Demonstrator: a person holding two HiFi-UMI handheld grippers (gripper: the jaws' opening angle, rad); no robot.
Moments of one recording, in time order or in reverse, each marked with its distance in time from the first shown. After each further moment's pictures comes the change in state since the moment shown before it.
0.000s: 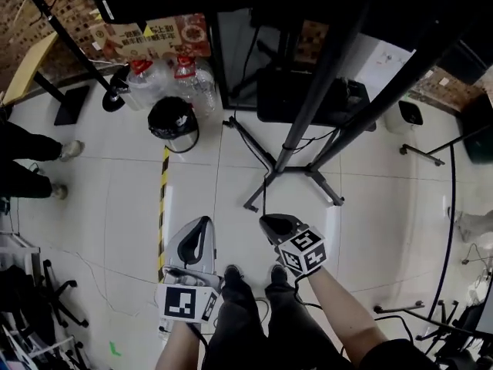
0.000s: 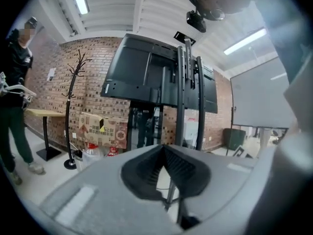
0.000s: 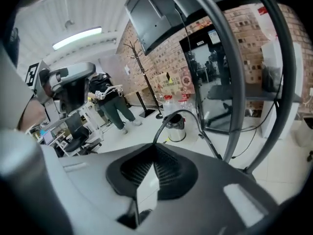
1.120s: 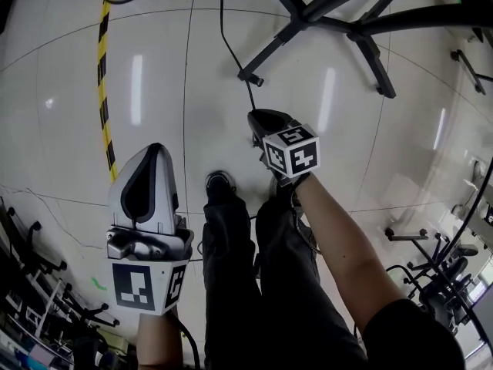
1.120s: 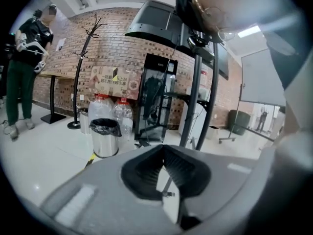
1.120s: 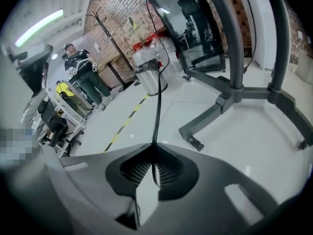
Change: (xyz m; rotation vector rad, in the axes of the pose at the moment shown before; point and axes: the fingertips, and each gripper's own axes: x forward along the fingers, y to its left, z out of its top) left arm 0.031 0.090 -0.314 -0.077 0.216 0.039; right arm 0.235 -0.121 -0.313 0.231 0.238 -0.107
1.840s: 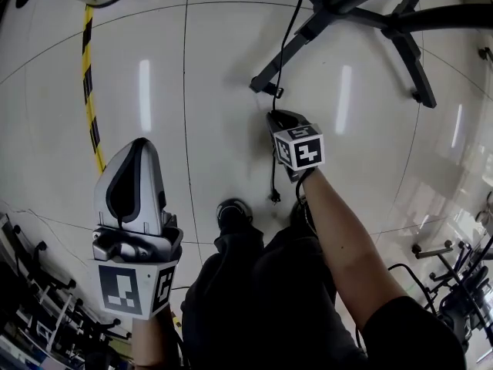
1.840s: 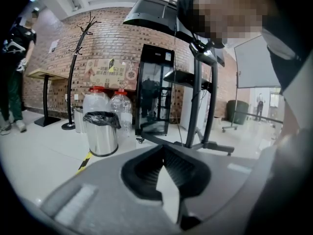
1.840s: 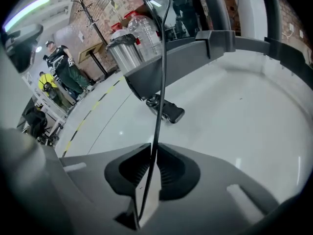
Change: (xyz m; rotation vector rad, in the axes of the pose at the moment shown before) left arm 0.076 0.051 -0.088 0.099 -0.015 -0.031; right arm 0.128 -0.113 -0.092 0.045 0.072 -0.150
